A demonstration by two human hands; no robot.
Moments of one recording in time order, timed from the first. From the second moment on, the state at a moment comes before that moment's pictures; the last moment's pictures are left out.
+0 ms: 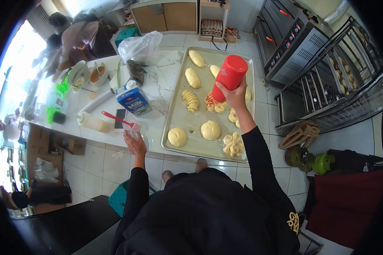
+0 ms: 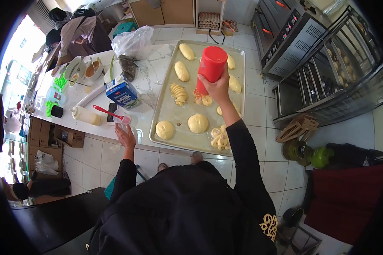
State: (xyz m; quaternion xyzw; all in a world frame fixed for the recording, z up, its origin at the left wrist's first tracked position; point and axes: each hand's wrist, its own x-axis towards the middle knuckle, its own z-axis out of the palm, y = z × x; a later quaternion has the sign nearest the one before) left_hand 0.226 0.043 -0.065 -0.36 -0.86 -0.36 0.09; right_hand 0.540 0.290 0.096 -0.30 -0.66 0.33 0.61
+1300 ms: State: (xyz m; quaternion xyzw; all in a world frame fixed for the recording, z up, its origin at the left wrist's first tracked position) left_hand 0.226 0.042 -0.064 -0.36 -0.86 -0.36 0.09; right_hand 0.569 0.277 0.089 -0.37 -0.64 0.33 0.58
